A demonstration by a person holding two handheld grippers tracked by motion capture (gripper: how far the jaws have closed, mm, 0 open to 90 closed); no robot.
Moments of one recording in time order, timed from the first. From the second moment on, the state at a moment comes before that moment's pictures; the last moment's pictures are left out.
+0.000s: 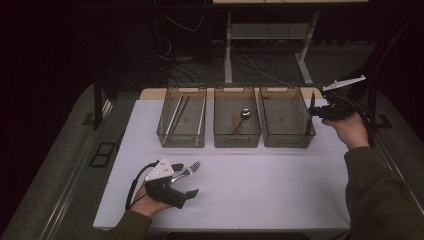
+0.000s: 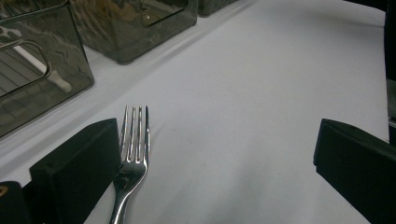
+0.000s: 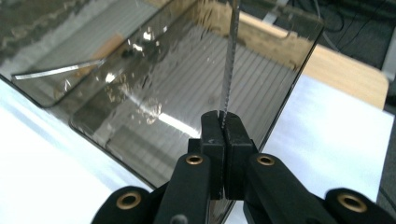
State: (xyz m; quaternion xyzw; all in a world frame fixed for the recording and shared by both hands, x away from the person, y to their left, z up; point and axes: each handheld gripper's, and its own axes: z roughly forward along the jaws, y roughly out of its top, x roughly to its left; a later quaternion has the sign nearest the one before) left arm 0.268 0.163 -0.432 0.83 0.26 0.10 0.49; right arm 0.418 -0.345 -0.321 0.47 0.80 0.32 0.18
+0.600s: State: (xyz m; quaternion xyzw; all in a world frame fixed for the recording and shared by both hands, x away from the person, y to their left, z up) left arm 0.268 0.163 -0.431 0.83 0.25 0.10 0.49; right arm 0.441 -0.331 -0.354 0.48 0.78 0.35 0.19
